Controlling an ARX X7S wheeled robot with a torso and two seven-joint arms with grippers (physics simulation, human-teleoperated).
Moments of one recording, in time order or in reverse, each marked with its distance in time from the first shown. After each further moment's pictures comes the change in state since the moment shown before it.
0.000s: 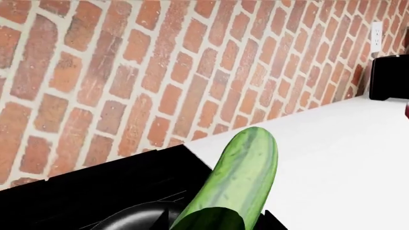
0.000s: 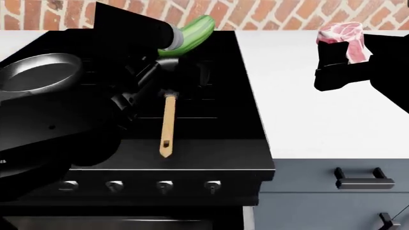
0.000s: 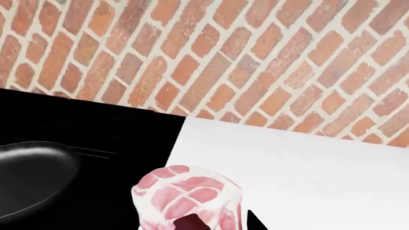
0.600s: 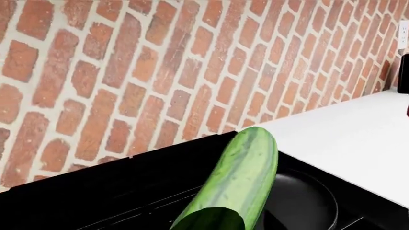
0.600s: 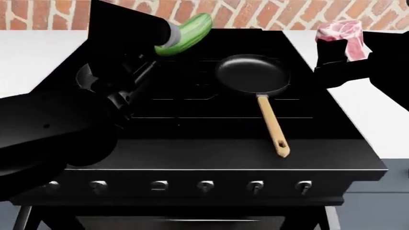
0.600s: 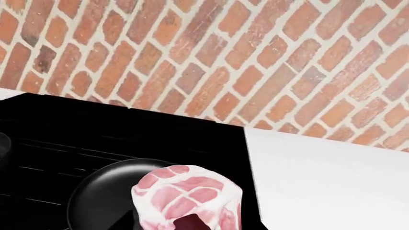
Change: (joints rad) left arm -0.009 -0.010 -0.012 0.012 -0.018 -0.016 -0.014; right arm 0.027 -0.006 -0.018 0.006 0.004 0.008 0.004
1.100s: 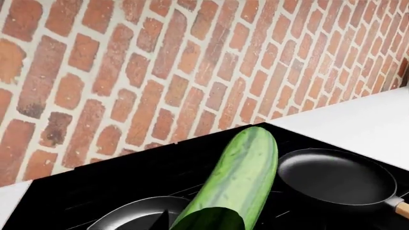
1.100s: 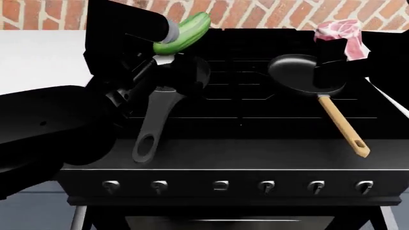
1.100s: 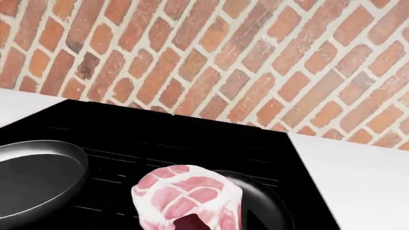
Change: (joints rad) left arm -0.008 -0.002 -0.012 0.002 -0.028 -0.016 -0.013; right arm 0.005 0.001 -0.004 0.007 0.012 -0.007 -0.007
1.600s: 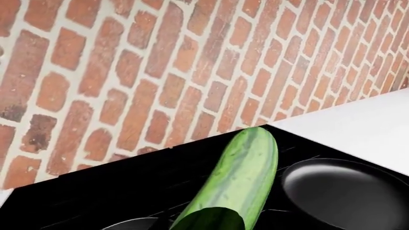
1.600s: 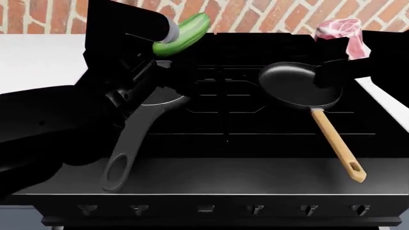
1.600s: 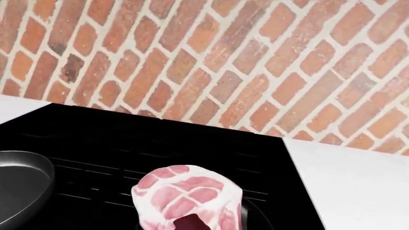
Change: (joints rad) left arm -0.003 0.000 -0.006 0.004 -0.016 -0.015 -0.014; right arm 0.007 0.007 0.000 0.002 0.019 -0.003 0.001
